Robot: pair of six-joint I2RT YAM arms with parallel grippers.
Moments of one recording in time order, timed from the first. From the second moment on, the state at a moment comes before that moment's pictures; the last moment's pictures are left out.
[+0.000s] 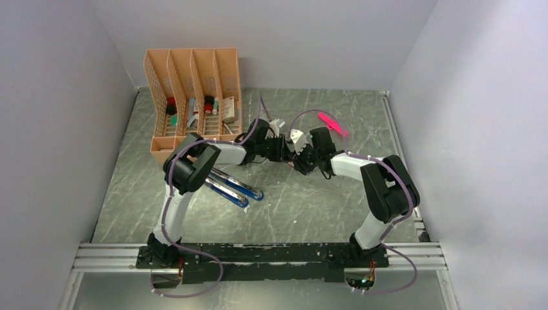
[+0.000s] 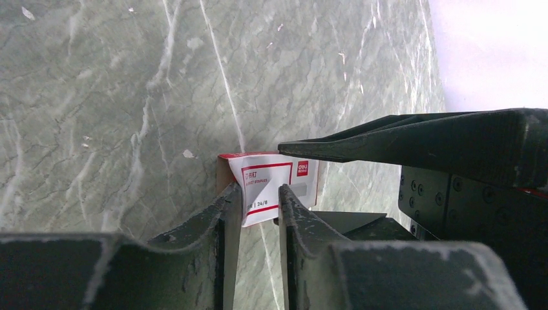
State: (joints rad) left arm -0.68 2.20 1.29 0.36 0.54 -0.66; right arm 0.39 1.69 0.80 0.05 -0.32 -0.48
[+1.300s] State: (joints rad) left arm -0.66 2.21 1.25 0.41 0.70 -0.70; right arm 0.43 1.68 0.80 0.03 -0.32 -0.51
